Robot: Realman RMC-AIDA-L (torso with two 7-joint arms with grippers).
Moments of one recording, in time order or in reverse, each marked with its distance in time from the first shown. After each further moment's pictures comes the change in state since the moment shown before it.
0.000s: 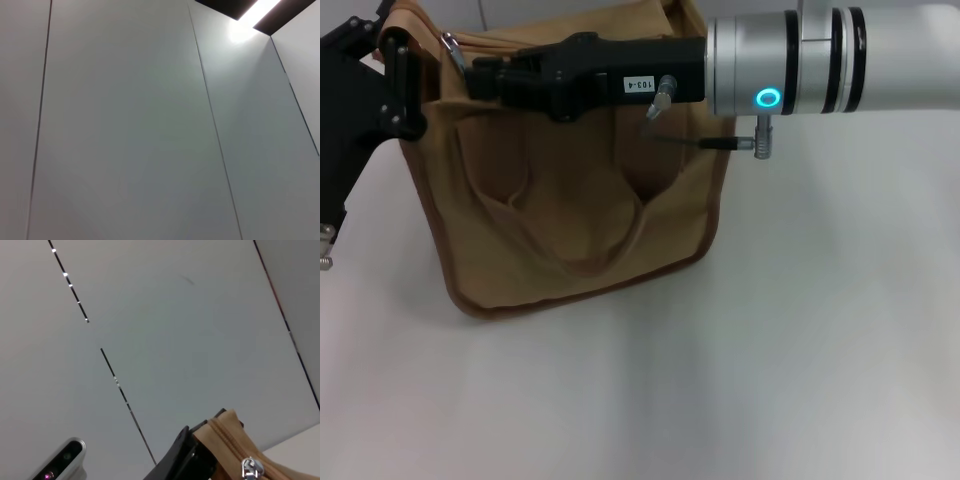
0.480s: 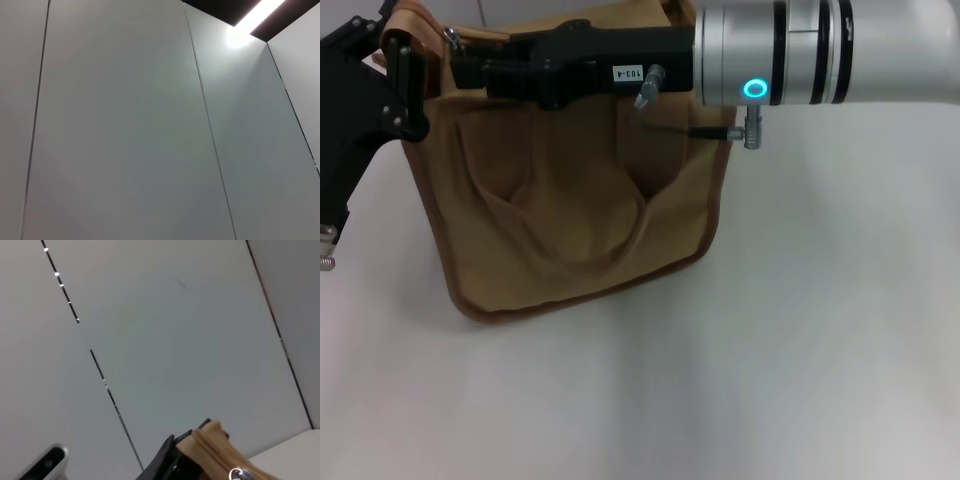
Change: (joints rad) left arm 0.000 0.001 0.002 -0.006 0.003 0.011 0.000; right arm 0.011 0.001 -0.020 -0.004 0.020 0.056 -0.013
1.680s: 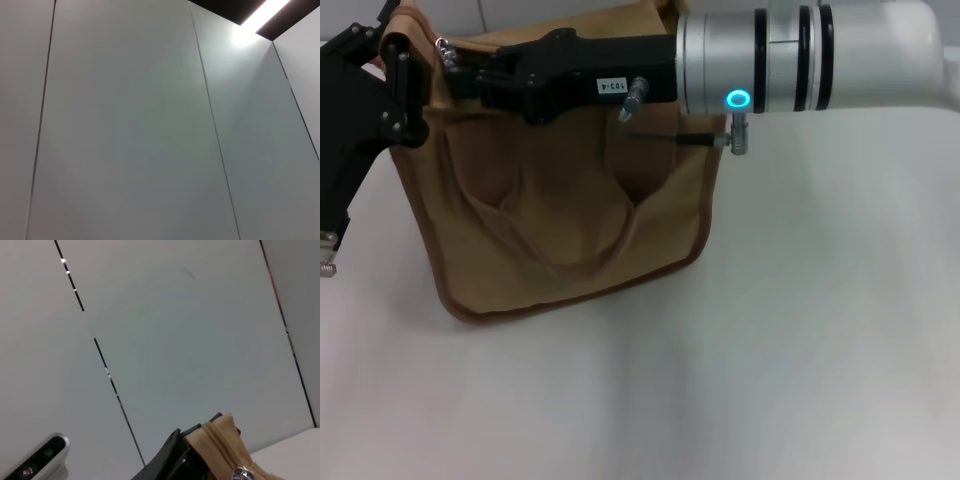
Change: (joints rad) left arm 0.007 -0.002 0.001 -0.017 -0.008 -0.001 0.008; right arm -0.001 0.000 -0.072 -0.012 0.040 0.032 -0.041
